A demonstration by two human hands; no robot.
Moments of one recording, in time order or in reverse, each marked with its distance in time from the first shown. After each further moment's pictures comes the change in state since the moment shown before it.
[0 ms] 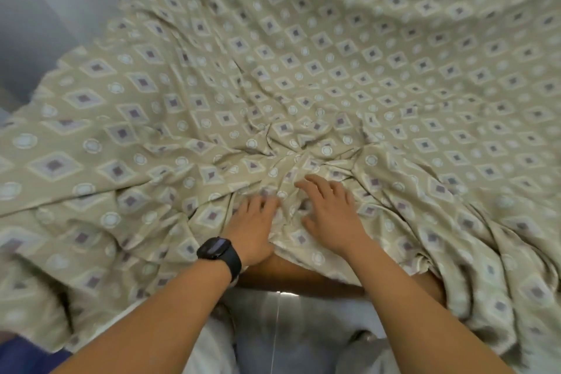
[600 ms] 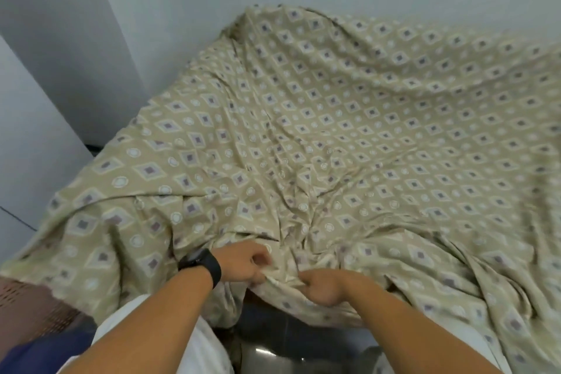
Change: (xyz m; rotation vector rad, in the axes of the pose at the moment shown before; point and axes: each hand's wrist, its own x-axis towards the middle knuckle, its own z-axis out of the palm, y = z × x) left_hand -0.101 -0.056 -0.038 -0.338 -0.294 0.054; right_hand -0.077 -0.095 -0.029 0.146 -0.848 0.035
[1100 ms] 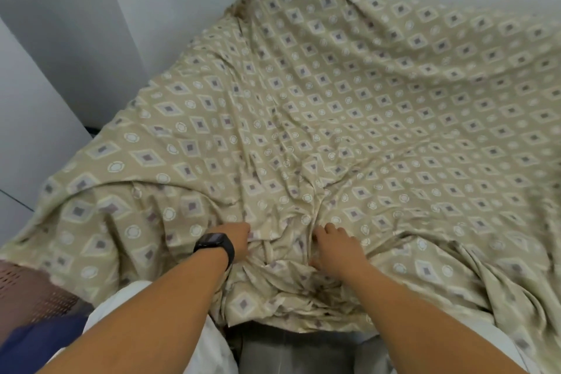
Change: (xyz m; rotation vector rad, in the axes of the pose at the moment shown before) left_hand 0.034 -0.026 0.000 0.332 0.135 -0.360; right_hand 0.041 0.026 -0.009 -0.286 0.468 0.202
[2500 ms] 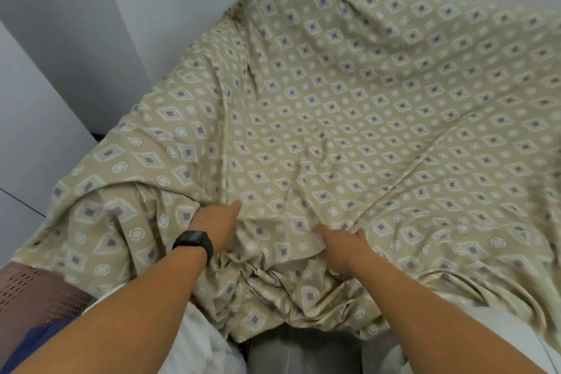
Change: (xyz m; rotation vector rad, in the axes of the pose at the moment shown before) left_hand -0.013 -0.036 -0.011 0.188 0.372 0.081; right_hand -0.021 0.000 -0.013 0.097 -0.096 0.002
